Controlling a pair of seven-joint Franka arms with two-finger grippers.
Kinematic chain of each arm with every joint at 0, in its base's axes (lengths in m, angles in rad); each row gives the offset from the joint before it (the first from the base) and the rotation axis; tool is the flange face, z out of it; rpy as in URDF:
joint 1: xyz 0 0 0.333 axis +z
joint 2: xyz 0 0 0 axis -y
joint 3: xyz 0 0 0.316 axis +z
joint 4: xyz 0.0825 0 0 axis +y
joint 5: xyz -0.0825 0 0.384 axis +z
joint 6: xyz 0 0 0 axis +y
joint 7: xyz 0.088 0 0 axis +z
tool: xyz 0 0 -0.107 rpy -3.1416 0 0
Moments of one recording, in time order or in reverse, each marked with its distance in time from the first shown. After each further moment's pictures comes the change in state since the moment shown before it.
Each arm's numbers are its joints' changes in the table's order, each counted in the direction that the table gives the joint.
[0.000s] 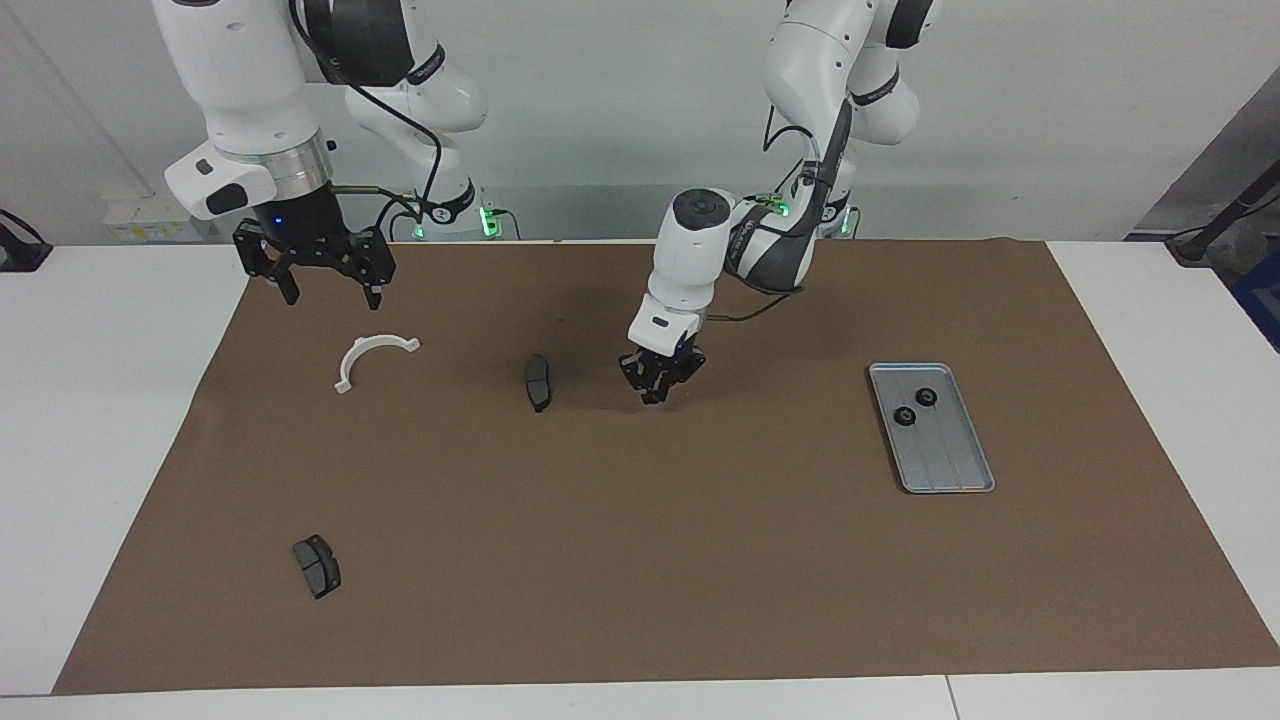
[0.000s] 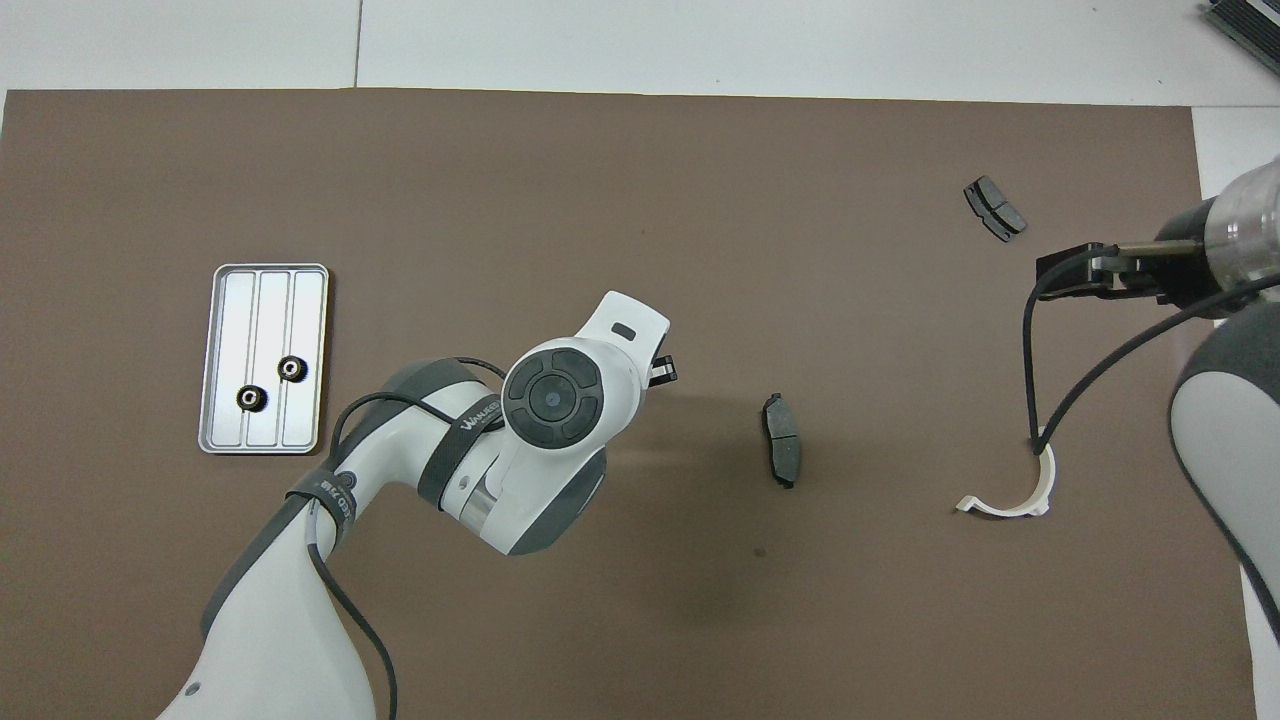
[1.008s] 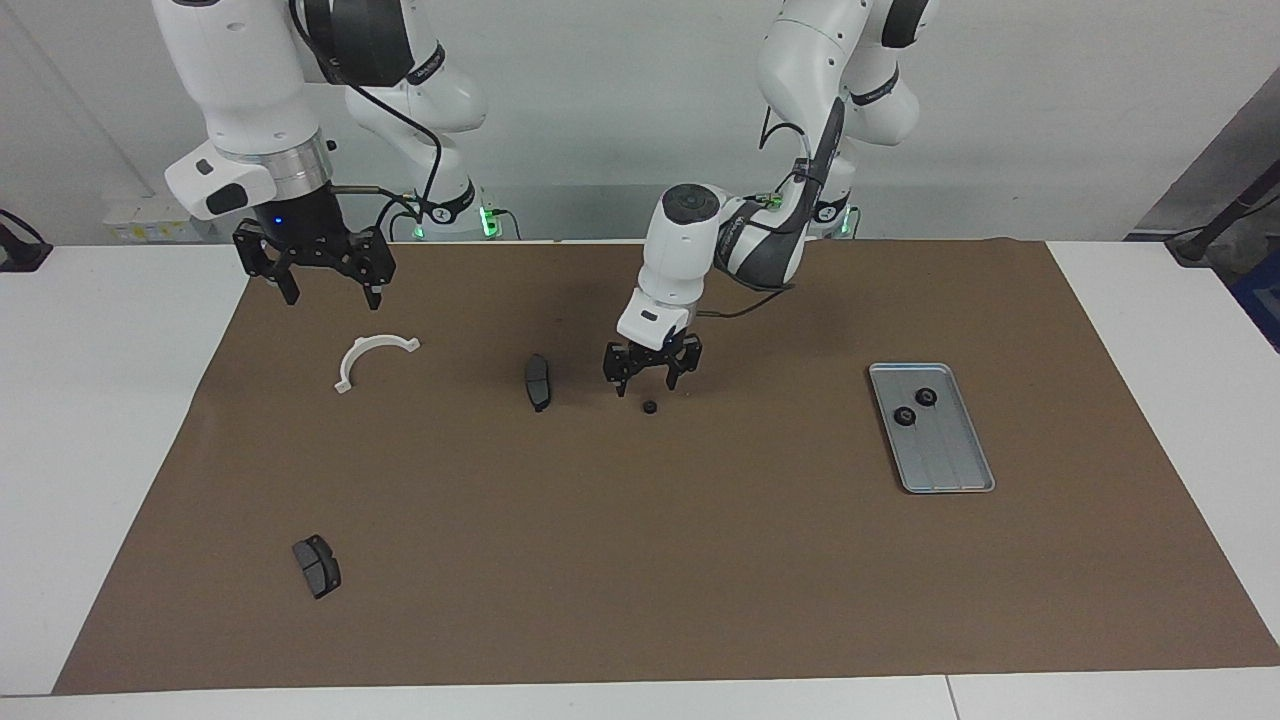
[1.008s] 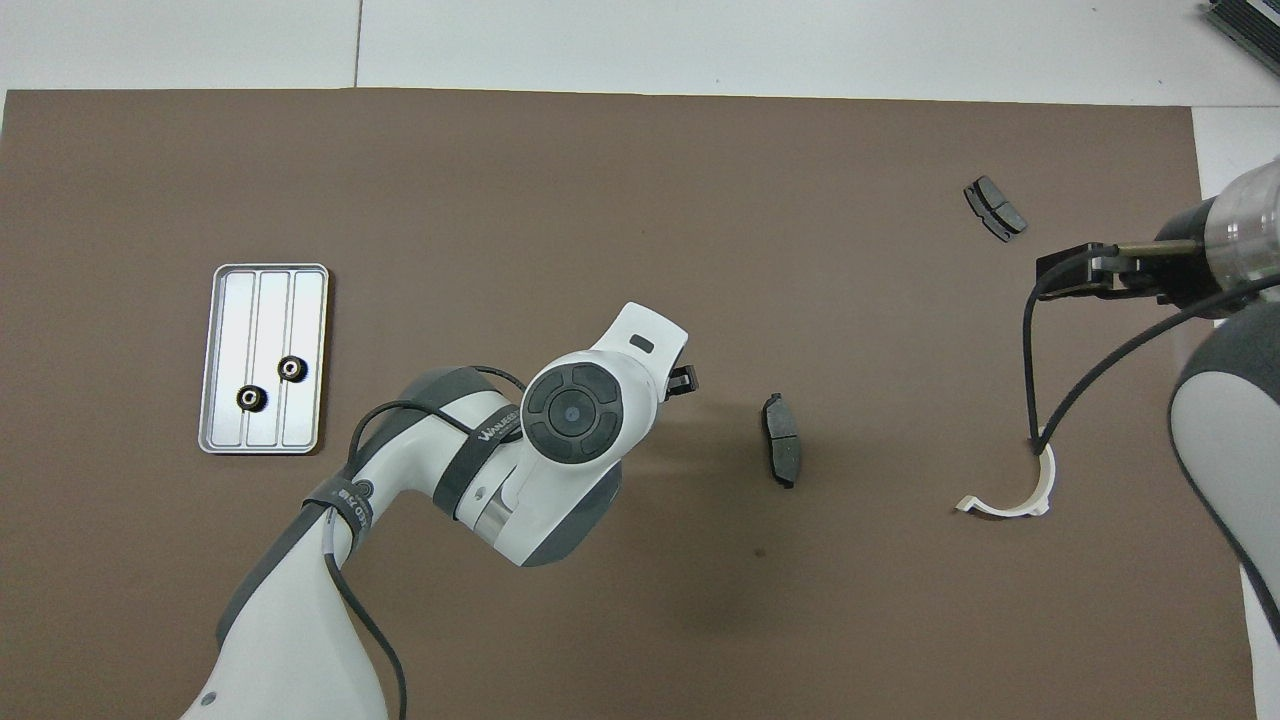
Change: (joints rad) left arm -0.018 0.000 0.008 -0.003 0.001 0.000 -0.004; right arm 0.000 0.000 0.000 0.000 0.000 0.000 0.000
